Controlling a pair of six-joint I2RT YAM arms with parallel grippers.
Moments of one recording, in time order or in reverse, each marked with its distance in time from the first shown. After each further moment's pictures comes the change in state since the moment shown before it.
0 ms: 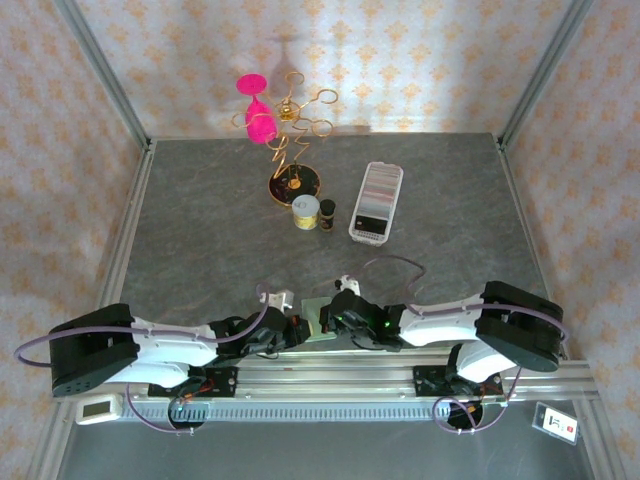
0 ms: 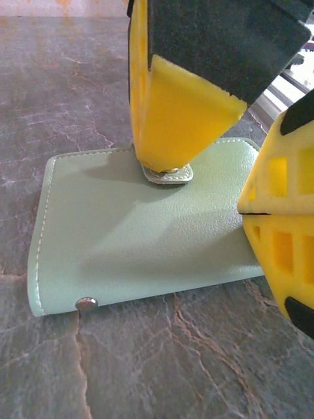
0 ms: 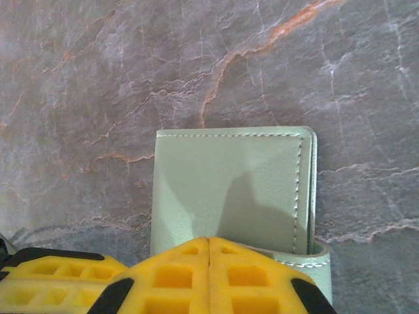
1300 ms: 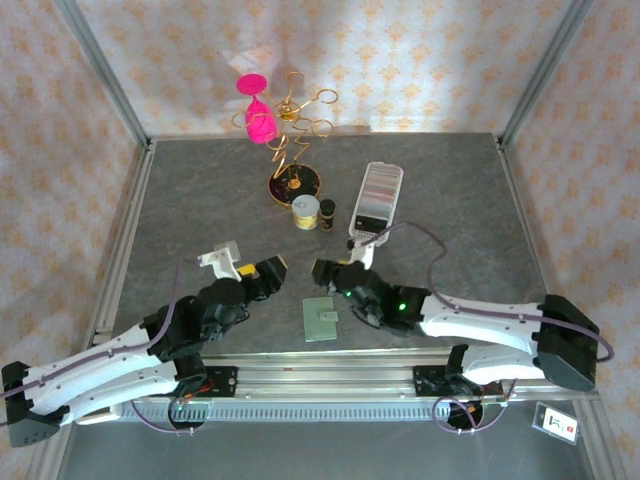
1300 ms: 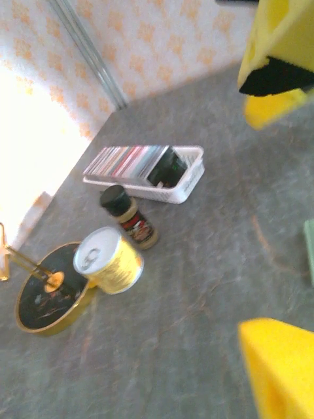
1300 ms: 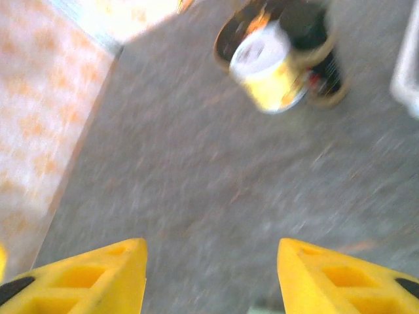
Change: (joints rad) left arm 0.127 -0.542 0.380 -0.706 -0.531 0.253; right arm -0.098 -0.282 0.199 -0.158 0.338 -0.192
